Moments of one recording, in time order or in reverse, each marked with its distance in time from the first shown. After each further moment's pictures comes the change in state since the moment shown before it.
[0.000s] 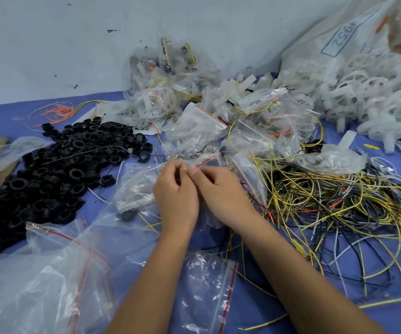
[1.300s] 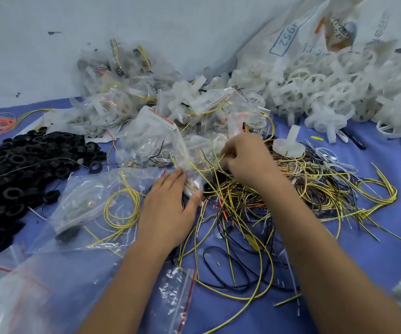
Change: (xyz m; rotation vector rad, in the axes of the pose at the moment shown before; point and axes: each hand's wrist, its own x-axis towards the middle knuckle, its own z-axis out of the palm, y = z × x) left_hand -0.023 -0.001 0.031 0.665 -0.655 0.324; right_hand 0.021 0.014 -0.140 -0.720 0.207 0.119
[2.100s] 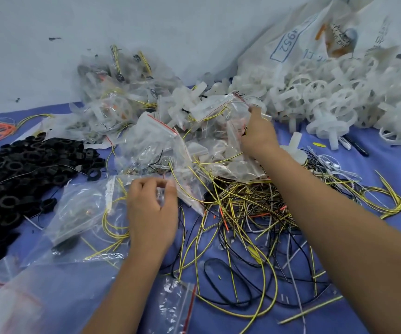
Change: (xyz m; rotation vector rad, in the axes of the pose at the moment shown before) left_hand 0.003 -0.001 -0.007 -0.454 0.390 -0.222; right_hand 0.095 0.047 0.006 -0.097 0.171 0.155
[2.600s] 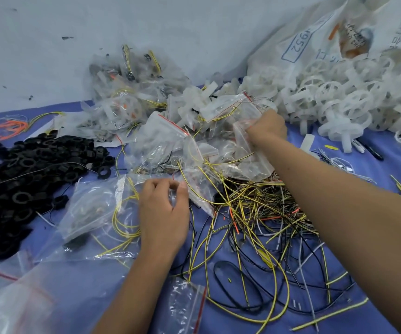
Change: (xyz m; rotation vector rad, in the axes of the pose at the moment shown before) left_hand -0.001 0.001 0.000 0.008 -0.014 -0.002; right_hand 0.030 -0.010 0.012 0.090 0.103 0.279
